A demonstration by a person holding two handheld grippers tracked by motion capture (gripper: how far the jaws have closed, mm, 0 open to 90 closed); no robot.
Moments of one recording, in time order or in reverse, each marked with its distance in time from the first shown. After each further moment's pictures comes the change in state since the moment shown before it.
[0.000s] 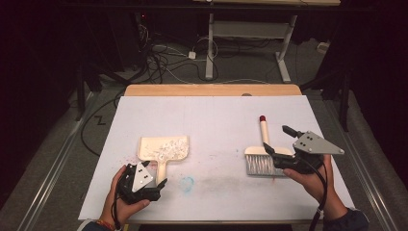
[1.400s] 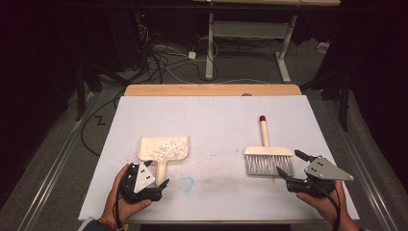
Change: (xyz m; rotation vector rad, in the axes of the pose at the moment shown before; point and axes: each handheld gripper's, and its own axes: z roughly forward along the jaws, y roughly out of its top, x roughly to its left) left arm -0.003 0.004 0.002 -0.013 -0.015 0.028; right arm 0.000 -0.076 -0.027 0.103 -0.012 0.008
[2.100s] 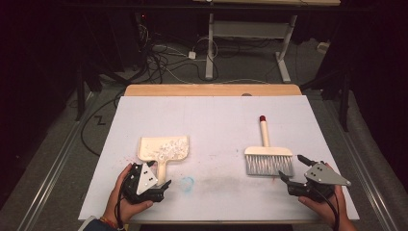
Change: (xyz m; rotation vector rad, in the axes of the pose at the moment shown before) left arm -0.003 -0.001 0.001 0.003 -0.012 0.045; right arm -0.002 -0.022 0.004 0.012 -0.038 0.012
